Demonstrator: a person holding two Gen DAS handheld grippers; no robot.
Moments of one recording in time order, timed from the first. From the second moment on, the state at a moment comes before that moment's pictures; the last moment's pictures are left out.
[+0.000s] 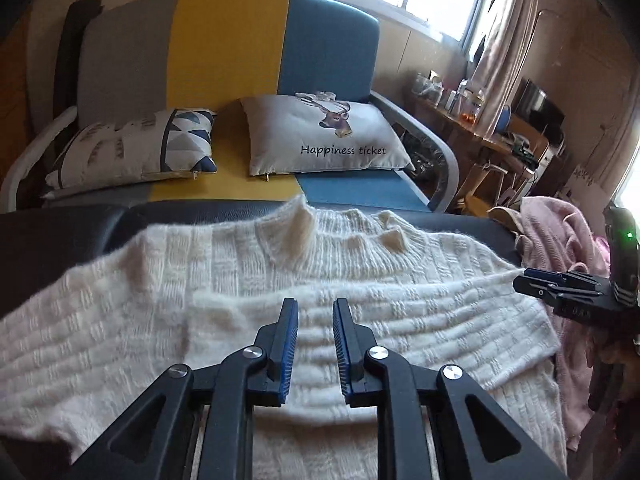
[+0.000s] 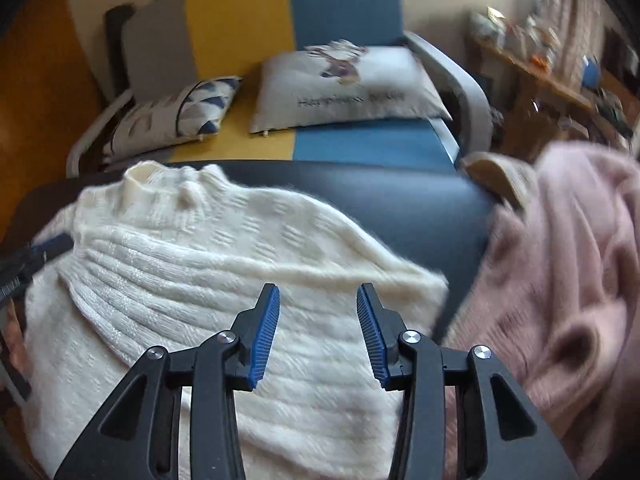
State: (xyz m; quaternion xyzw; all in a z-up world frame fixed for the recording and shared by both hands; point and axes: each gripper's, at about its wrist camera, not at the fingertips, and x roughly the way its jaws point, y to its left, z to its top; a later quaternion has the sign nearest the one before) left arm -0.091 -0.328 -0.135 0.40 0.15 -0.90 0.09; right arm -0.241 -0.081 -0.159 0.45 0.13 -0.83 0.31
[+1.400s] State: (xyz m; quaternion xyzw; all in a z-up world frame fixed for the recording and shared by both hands) left arm -0.028 -0.334 -0.166 0.46 0.15 -0.87 0.14; right arm -0.172 -0.042 -0.182 0.49 0.07 -0.81 0.30
